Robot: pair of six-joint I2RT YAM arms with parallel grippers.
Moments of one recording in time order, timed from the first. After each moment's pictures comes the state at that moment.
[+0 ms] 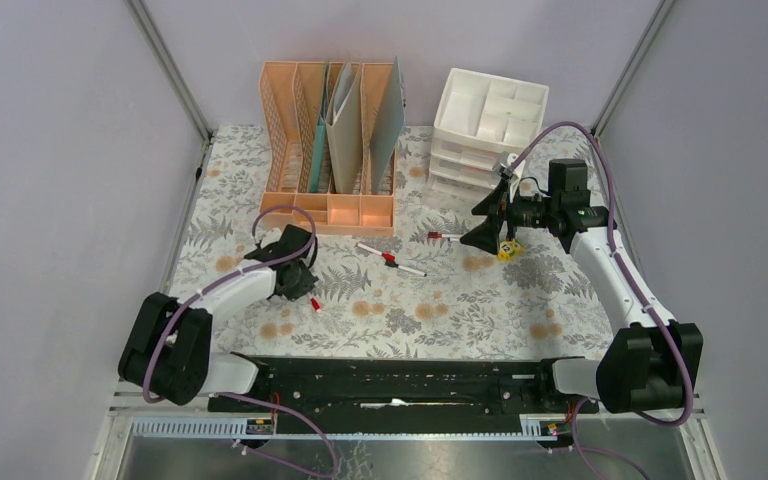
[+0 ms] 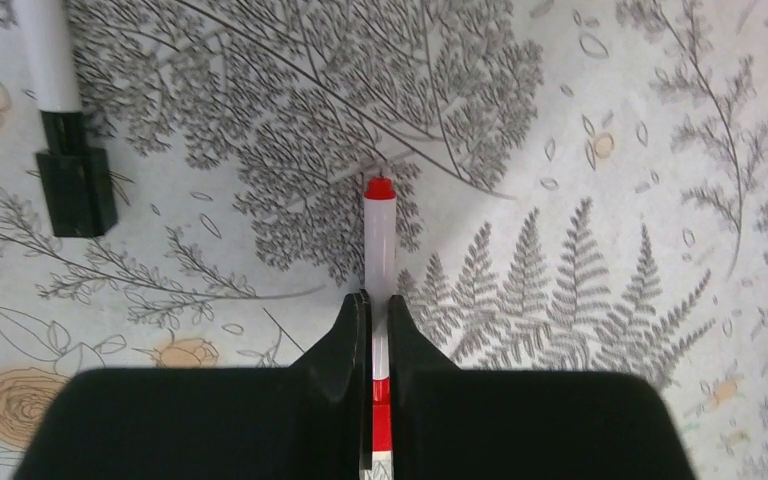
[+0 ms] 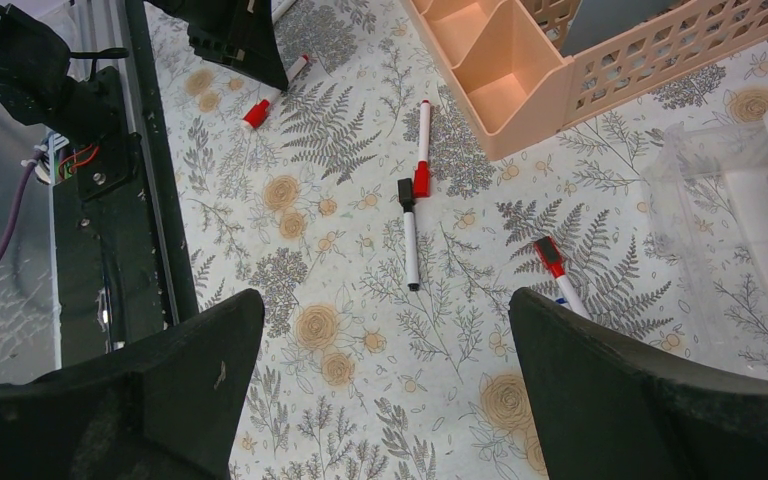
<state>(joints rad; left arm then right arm) -0.38 1.35 0.65 -0.49 -0.27 -0.99 0.08 1.28 1.02 -0.46 -1.09 -0.41</state>
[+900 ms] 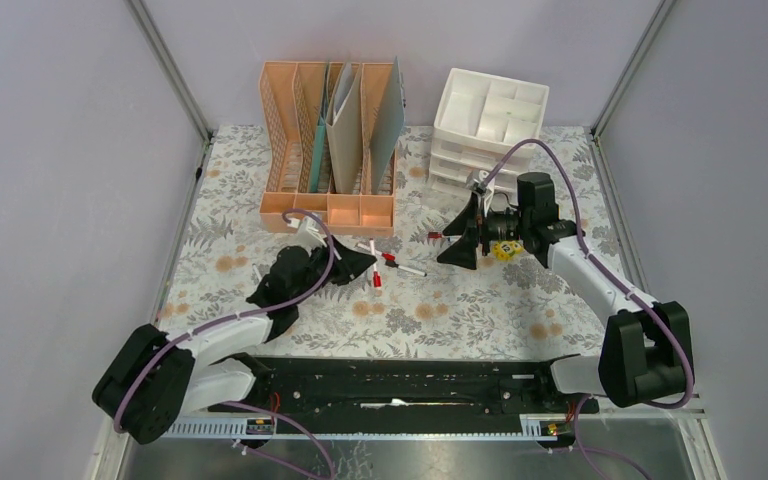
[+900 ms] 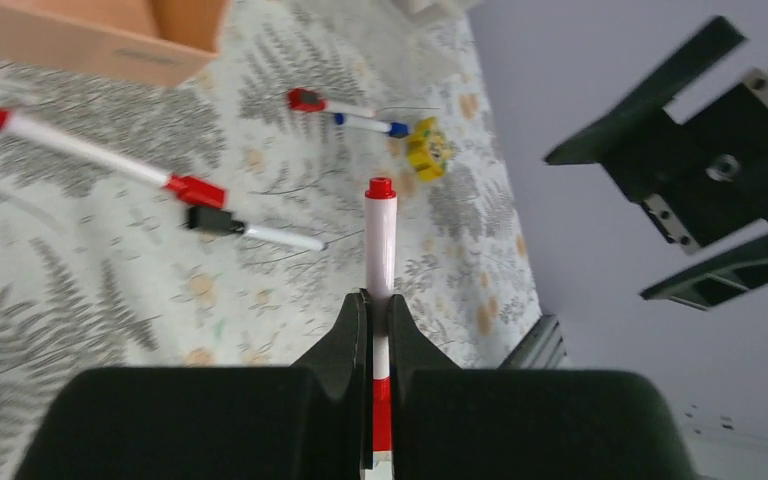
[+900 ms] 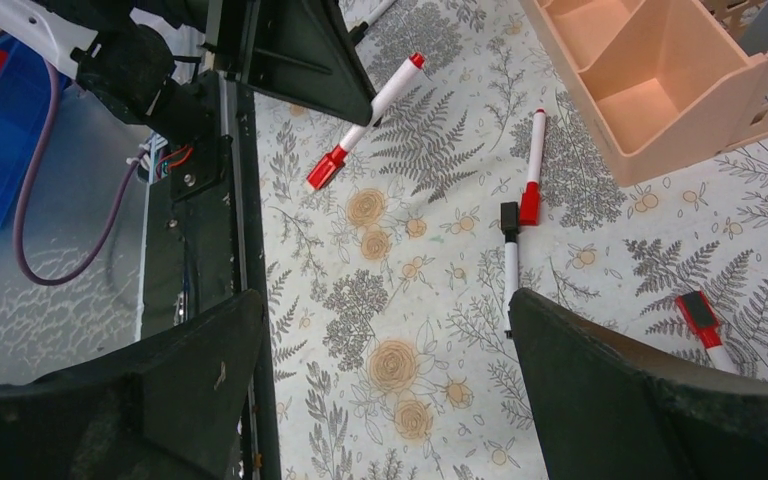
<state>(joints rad) -0.57 1.11 0.33 0.54 0.20 -0.93 0.23 1.33 0.87 -0.19 -1.15 -0.21</state>
